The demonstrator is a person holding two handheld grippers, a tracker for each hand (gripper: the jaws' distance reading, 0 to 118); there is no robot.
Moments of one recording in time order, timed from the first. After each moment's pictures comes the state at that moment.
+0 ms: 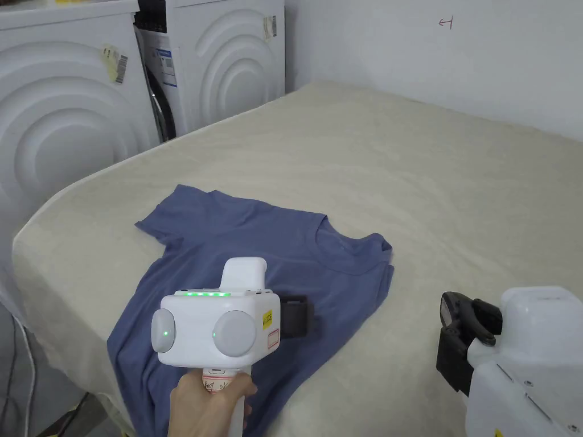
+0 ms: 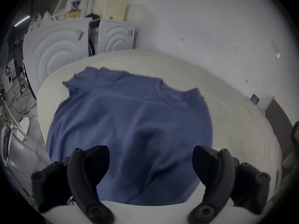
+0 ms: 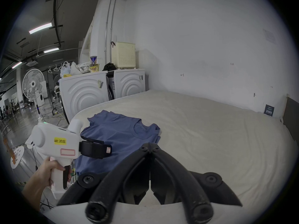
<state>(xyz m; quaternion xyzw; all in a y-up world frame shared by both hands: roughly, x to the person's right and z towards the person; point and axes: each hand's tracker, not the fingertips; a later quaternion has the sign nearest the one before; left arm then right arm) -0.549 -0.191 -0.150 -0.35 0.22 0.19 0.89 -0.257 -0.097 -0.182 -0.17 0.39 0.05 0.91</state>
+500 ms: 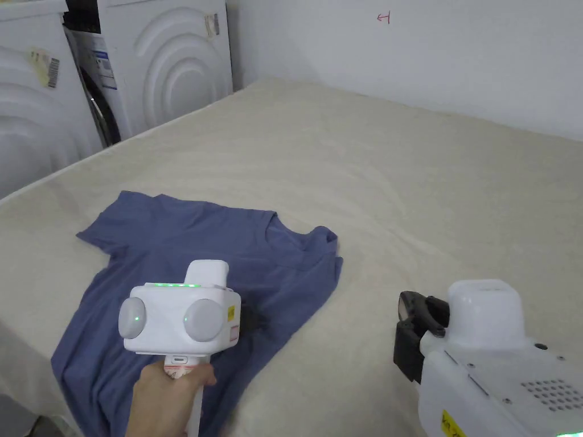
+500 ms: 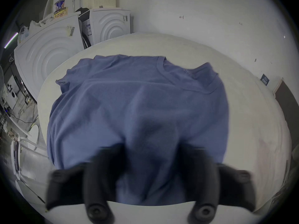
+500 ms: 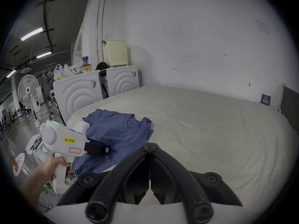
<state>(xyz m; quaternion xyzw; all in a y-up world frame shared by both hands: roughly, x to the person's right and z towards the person) -0.541 -0.192 -0.171 -0.39 0.23 0.15 0.88 -0.242 -0.106 -0.190 -0.19 0.36 0.03 0.91</state>
